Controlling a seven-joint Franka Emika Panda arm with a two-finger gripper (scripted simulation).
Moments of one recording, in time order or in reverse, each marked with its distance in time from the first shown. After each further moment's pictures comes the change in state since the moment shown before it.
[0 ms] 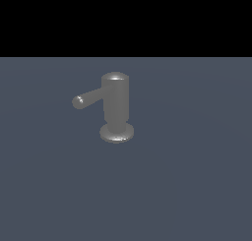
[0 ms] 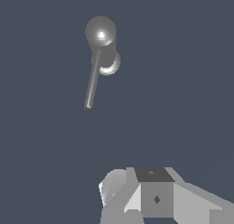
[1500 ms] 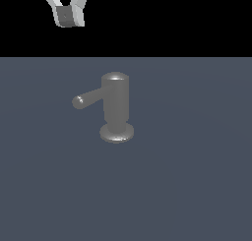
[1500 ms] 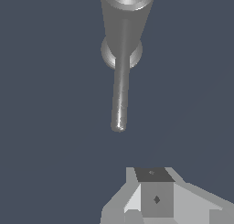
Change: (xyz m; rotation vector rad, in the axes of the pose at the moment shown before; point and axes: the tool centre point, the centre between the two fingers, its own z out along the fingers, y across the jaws) arm 0.033 -0.087 0.159 0.012 -0.017 0.099
